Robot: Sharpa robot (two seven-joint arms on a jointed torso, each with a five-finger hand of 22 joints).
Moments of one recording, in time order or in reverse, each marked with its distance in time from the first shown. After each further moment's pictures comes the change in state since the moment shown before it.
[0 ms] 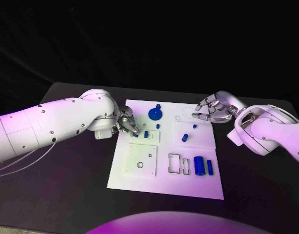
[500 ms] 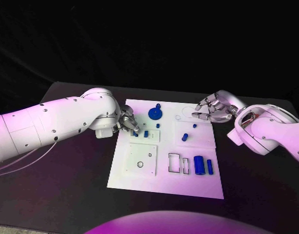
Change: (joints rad) left arm 0.002 0.013 -0.002 -0.010 0.001 0.004 -0.020; left_hand -0.058 -0.001 0.013 -0.060 0.045 0.023 -0.009 -0.001 -0.009 0.023 -0.002 0.019 0.023 0.000 0.000 0.000 0.000 0.000 0.000 0.000 0.000 0.000; right arm 0.000 0.000 0.000 0.001 0.000 0.000 0.000; right_hand 0.000 0.000 0.000 0.000 0.000 -0.001 -0.001 0.000 0.002 0.000 0.000 0.000 0.000 0.000 0.000 0.000 0.000 0.000 -0.001 -0.001 0.000 0.000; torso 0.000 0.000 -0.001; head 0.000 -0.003
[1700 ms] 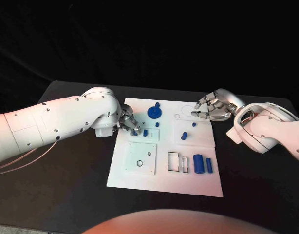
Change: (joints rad) left arm 0.001 0.018 -0.004 -0.010 -0.024 0.020 -0.029; left_hand -0.056 -0.035 -0.034 -0.002 -0.129 0.072 -0.055 -0.007 -0.027 0.020 -0.013 0.006 0.020 0.000 -0.007 0.000 0.000 0.000 0.000 0.000 0.008 0.000; right arm 0.000 0.000 0.000 0.001 0.000 0.000 0.001; right_hand 0.000 0.000 -0.005 0.005 0.000 -0.003 -0.003 0.000 0.005 0.000 0.000 0.000 0.000 0.000 0.000 0.000 0.000 0.000 -0.003 -0.003 0.000 0.000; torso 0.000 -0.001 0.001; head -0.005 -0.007
